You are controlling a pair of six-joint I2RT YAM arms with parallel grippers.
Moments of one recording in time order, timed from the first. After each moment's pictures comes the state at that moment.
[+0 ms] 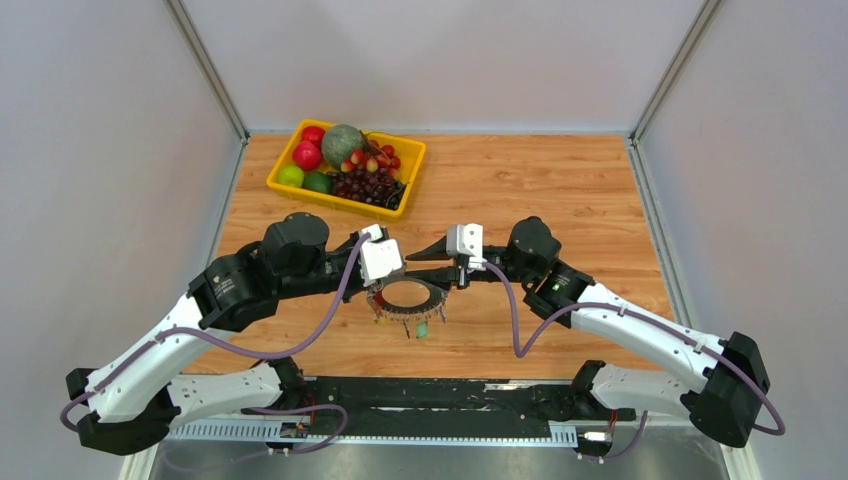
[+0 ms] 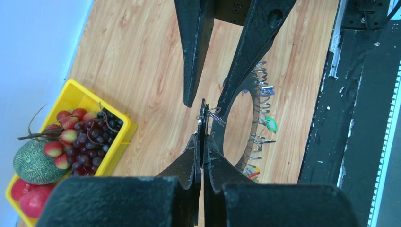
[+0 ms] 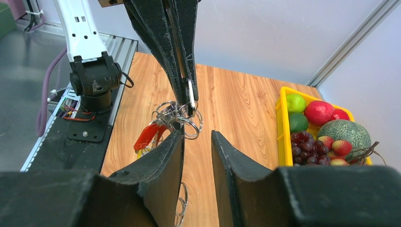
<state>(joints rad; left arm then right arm) -0.97 0.91 1.29 -0.85 0.14 0.44 0.89 1.11 0.84 0.33 -0.64 -0.26</state>
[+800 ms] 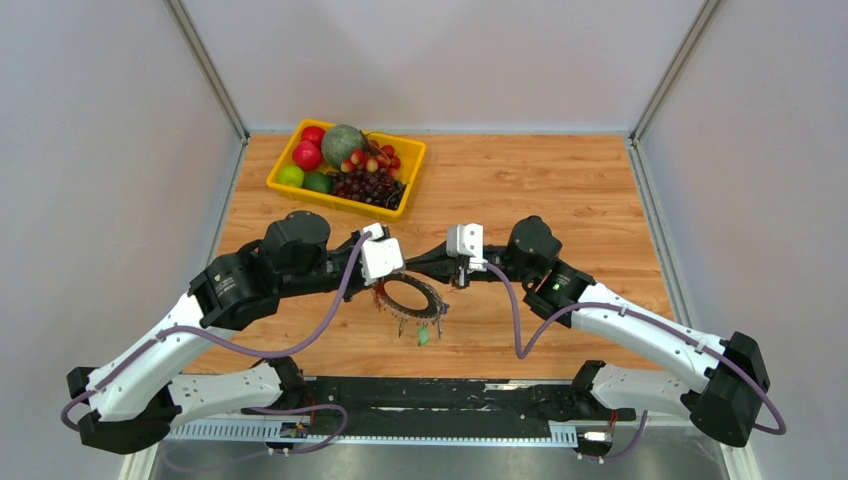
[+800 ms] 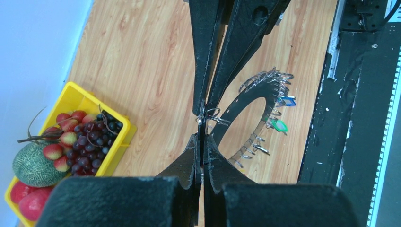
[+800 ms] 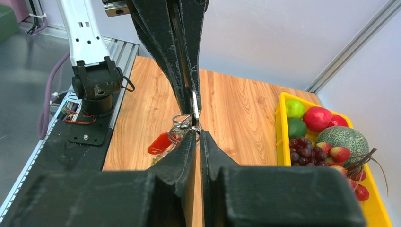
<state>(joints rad) -0.97 0.92 1.30 -0.85 0.15 0.44 0.90 1.11 0.85 0.33 -0.65 -0.26</state>
